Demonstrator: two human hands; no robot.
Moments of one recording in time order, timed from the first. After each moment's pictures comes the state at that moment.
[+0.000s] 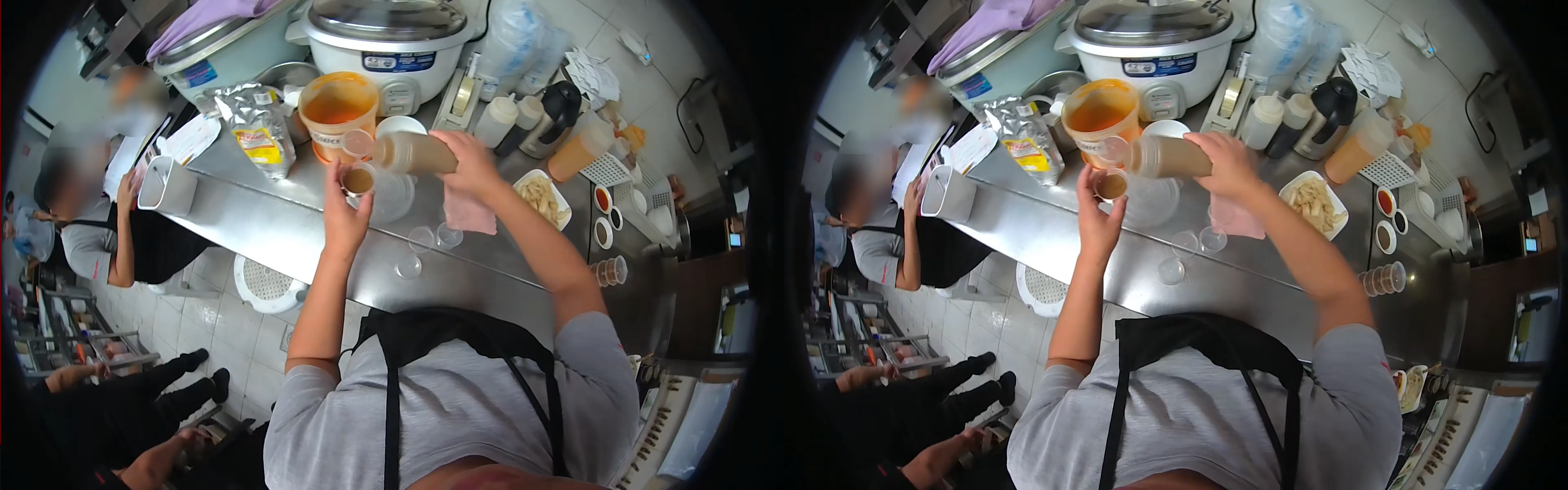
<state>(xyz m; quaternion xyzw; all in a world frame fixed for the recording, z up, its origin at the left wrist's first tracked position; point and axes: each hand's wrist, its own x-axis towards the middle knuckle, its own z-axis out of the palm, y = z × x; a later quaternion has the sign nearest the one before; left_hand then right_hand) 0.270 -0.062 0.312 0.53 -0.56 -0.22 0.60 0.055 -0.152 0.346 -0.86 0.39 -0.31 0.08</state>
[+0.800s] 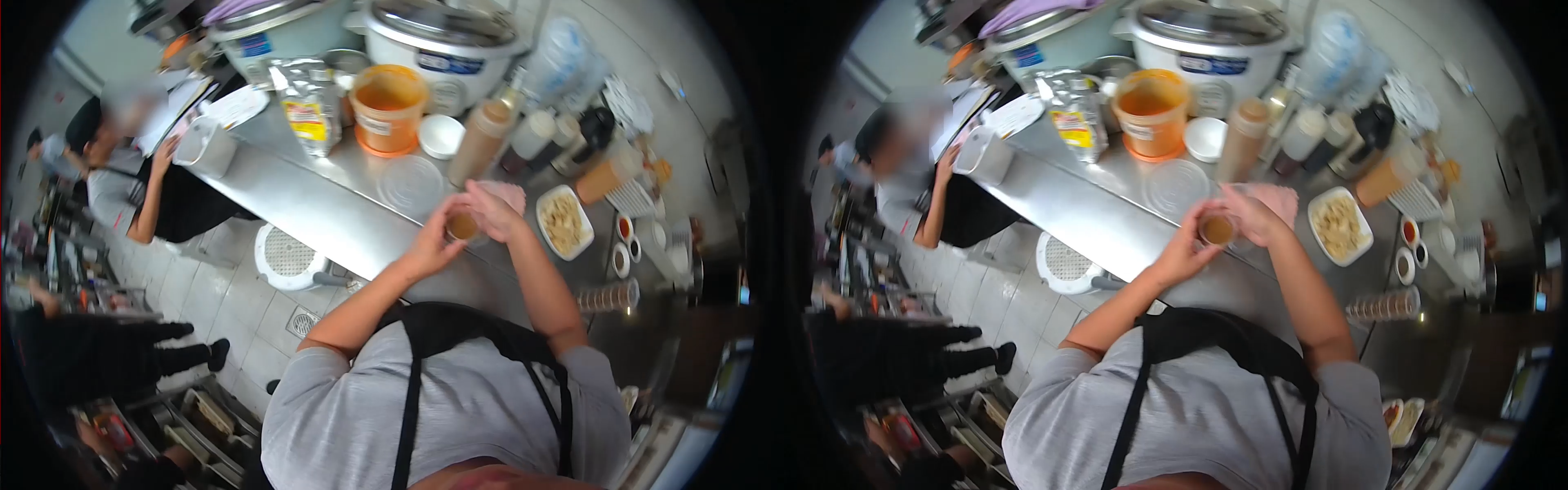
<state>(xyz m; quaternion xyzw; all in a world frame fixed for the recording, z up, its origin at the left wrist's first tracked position) 0.210 -0.009 0.312 0.36 -0.64 -0.45 0.50 0.070 -0.095 0.318 -0.40 0.41 -0.20 0.79</state>
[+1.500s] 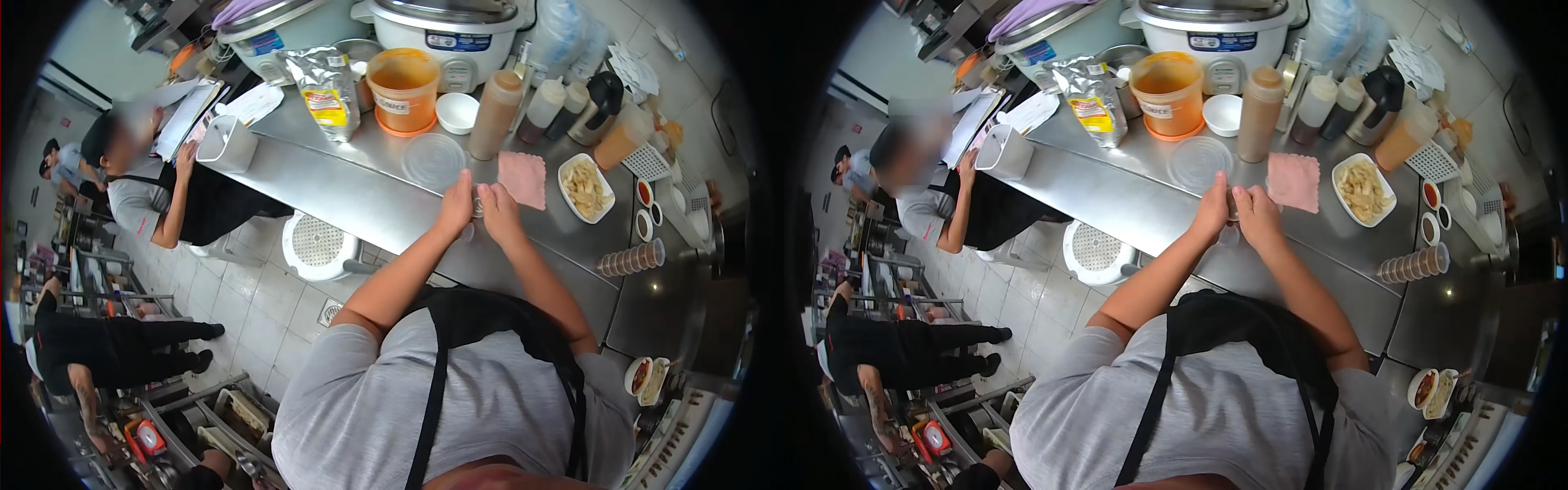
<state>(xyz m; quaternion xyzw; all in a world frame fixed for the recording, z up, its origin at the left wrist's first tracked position) 0.205 -0.029 0.273 0.53 -0.41 -0.60 0.45 0.090 -0.022 0.288 -0.66 0.59 -0.36 0.29</state>
